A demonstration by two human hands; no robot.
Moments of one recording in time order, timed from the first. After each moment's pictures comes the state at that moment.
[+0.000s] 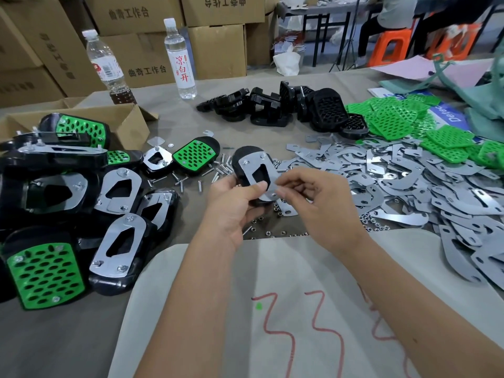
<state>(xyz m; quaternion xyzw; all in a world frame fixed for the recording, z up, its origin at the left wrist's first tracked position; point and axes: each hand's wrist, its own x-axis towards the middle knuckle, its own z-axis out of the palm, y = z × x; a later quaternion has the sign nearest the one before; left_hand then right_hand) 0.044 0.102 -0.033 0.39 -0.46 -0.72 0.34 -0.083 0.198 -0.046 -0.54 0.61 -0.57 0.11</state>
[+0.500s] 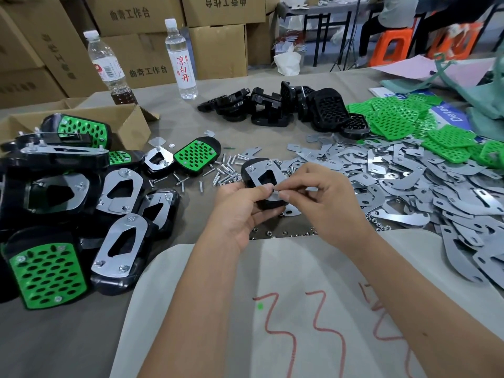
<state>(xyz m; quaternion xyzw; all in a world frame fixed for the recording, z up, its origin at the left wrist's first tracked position) 0.041 0.107 -0.032 0.37 -0.42 -0.76 0.32 -0.095 0.198 -0.048 -0.55 0.58 -0.58 0.17</state>
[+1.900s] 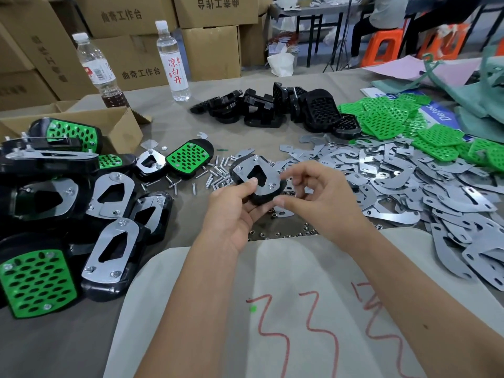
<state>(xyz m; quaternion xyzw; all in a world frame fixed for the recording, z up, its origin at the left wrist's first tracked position) 0.034 0.106 -0.033 0.35 -0.34 -0.80 0.35 -0.101 0.203 -0.043 -0.50 0.60 -0.59 0.22</state>
